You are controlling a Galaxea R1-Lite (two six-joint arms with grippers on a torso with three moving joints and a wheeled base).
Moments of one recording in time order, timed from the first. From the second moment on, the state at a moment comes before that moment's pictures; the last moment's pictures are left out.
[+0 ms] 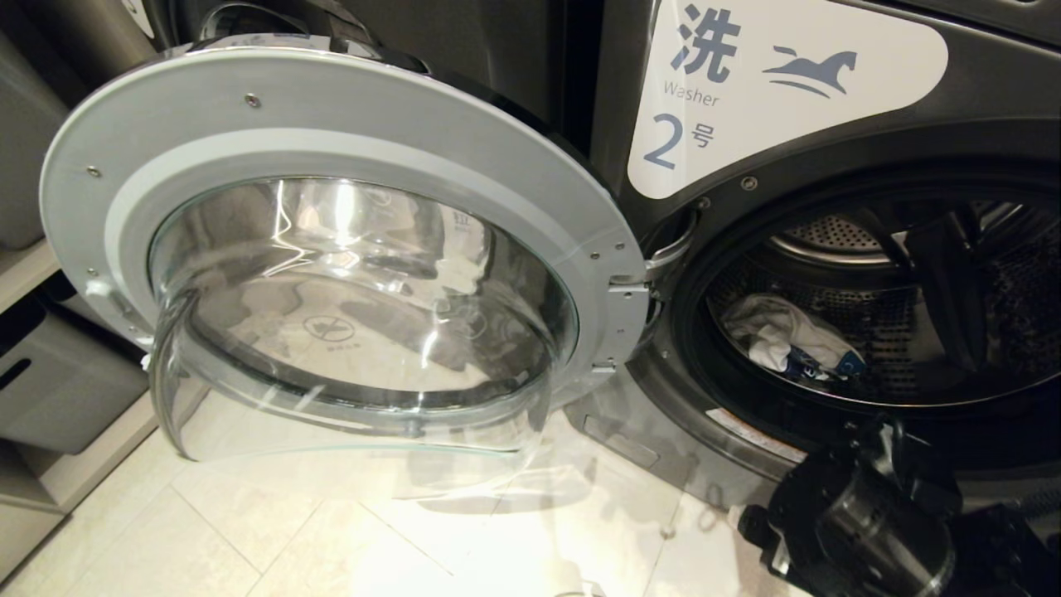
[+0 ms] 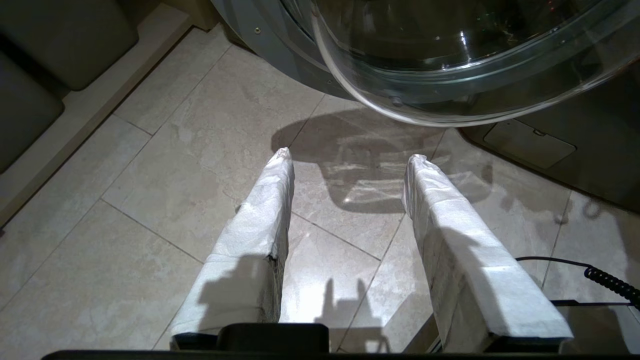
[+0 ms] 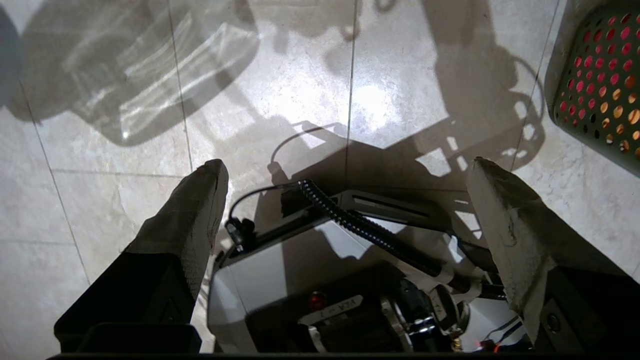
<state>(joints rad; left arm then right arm) 0.00 0.00 0.00 0.00 -0.01 0.04 0.86 1.56 -0.74 0.23 -0.61 1.25</state>
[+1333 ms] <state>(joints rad) 0.00 0.00 0.00 0.00 -0.01 0.04 0.12 2.05 -1.22 -0.42 -0.25 0.33</state>
